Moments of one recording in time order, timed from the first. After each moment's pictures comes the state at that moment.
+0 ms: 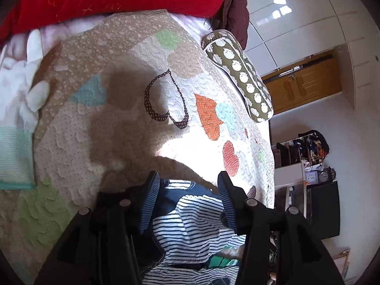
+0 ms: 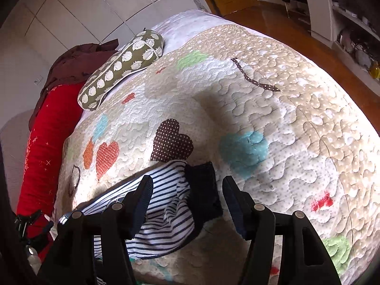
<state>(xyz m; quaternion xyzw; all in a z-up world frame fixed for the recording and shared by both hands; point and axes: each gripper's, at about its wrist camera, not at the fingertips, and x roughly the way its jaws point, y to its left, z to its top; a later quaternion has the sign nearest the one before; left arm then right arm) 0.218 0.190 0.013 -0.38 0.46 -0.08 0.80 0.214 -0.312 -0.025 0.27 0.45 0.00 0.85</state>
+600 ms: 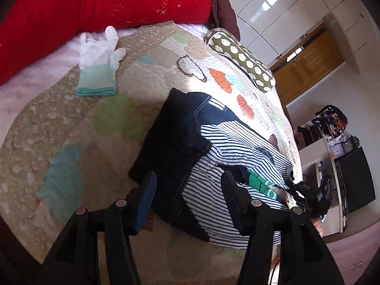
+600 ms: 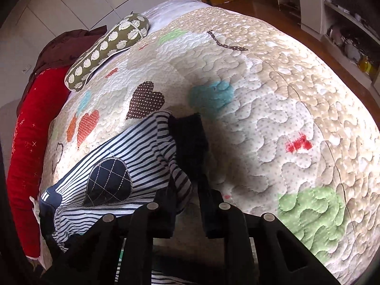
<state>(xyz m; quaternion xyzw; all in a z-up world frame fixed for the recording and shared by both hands) 0.025 0.169 0.020 -0.28 0.44 -0.03 0.85 0.164 -0.316 -0.050 0.26 0.49 -0.03 0.83</state>
